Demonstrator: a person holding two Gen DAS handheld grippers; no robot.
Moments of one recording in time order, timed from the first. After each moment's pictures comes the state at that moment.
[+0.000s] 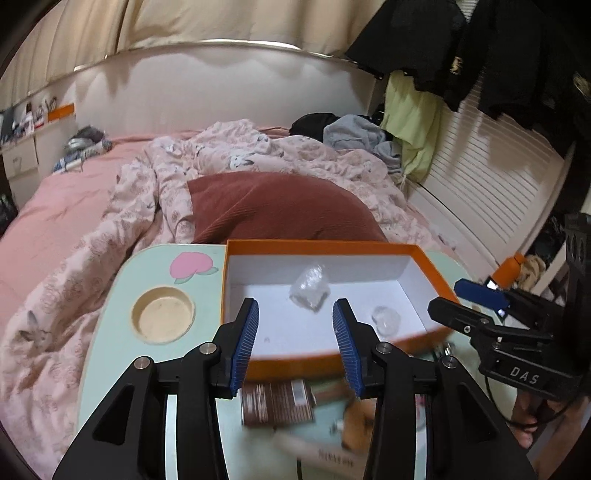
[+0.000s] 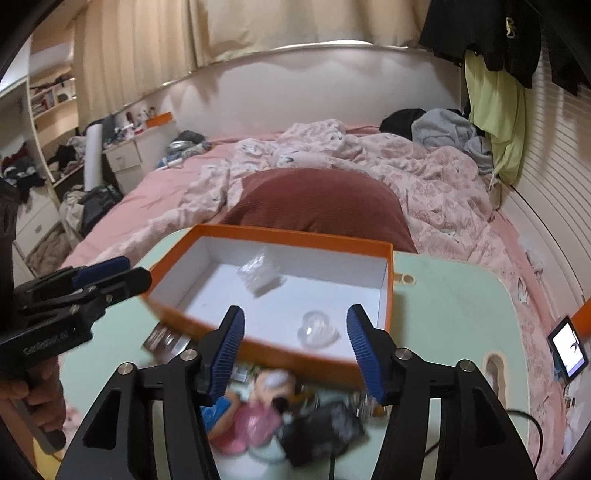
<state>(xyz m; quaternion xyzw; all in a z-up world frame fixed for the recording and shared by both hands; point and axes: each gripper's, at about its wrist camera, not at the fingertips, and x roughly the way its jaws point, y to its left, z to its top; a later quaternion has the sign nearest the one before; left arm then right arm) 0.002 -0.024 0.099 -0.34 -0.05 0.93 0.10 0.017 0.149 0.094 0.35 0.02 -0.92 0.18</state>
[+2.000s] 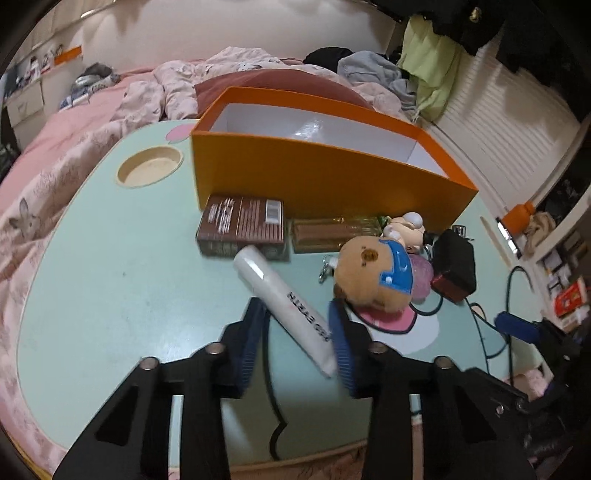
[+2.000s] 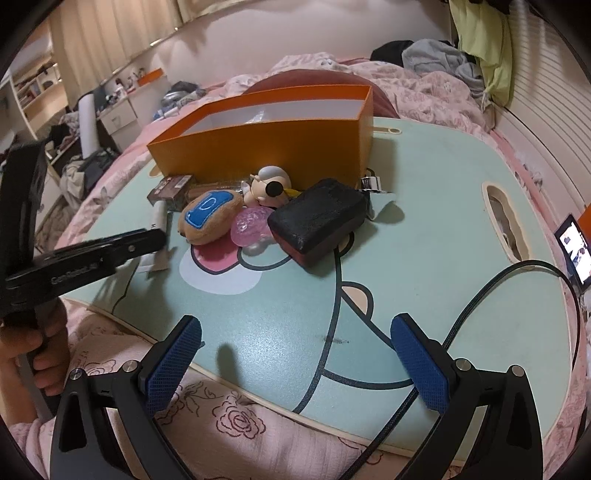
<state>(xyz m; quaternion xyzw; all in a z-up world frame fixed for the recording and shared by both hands) 0.050 -0.011 0.018 -0.46 -0.09 0.88 0.08 0.098 0.180 0.015 0.46 0.00 -0.87 0.17</state>
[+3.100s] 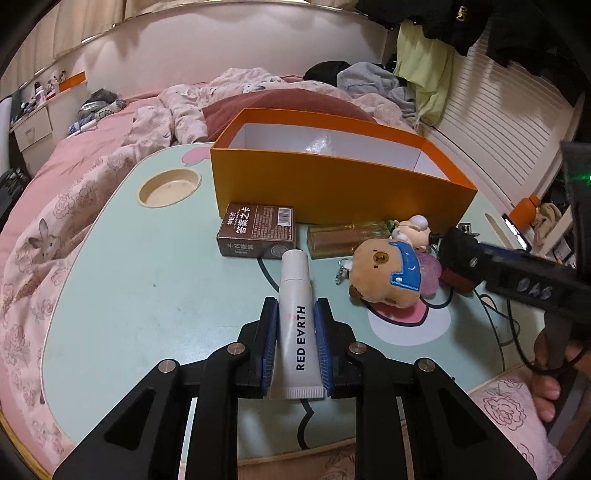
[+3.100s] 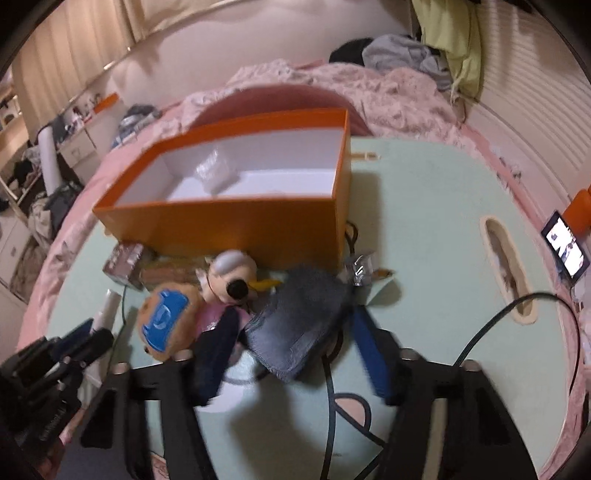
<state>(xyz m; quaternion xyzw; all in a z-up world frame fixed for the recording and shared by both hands) 0.062 -0.007 0.026 -0.43 -0.04 0.90 0.06 0.035 0.166 0.024 0.46 -0.04 -0.88 0.10</state>
